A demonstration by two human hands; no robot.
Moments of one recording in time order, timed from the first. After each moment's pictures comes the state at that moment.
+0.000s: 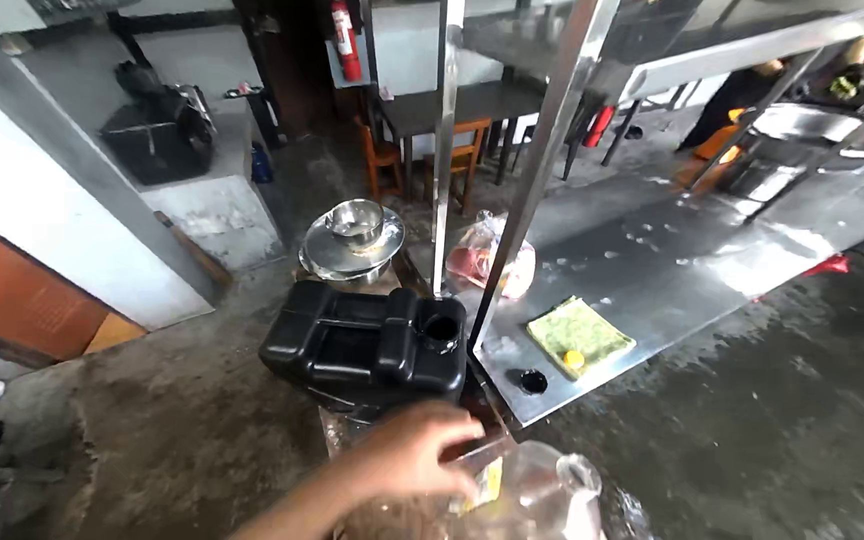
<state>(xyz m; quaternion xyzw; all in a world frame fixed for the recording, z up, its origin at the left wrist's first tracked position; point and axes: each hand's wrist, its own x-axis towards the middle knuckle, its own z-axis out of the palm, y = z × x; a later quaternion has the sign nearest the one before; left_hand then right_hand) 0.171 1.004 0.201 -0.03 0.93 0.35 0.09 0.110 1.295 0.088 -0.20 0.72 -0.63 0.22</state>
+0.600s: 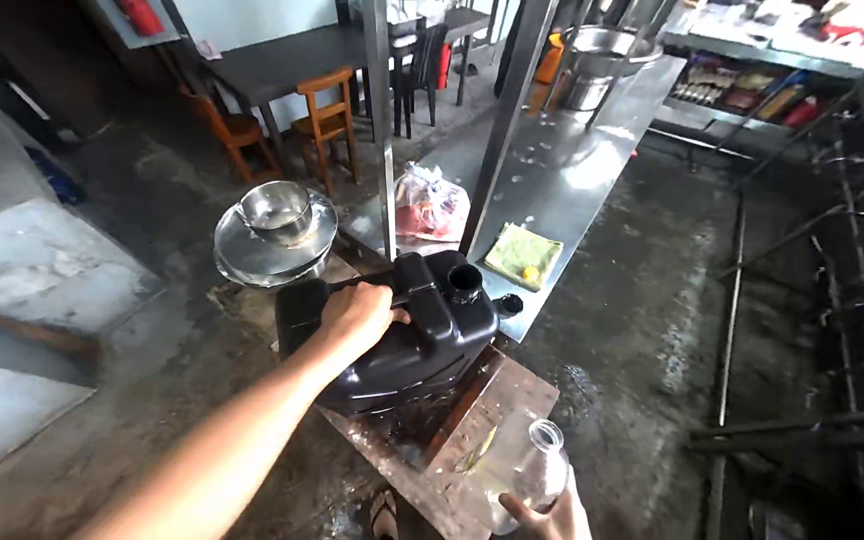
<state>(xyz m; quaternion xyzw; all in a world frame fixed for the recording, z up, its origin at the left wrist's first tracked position) 0.120 0.825 0.204 -0.07 0.99 0.03 0.13 0.300 1.163 0.049 0.10 0.85 -0.52 0.07</state>
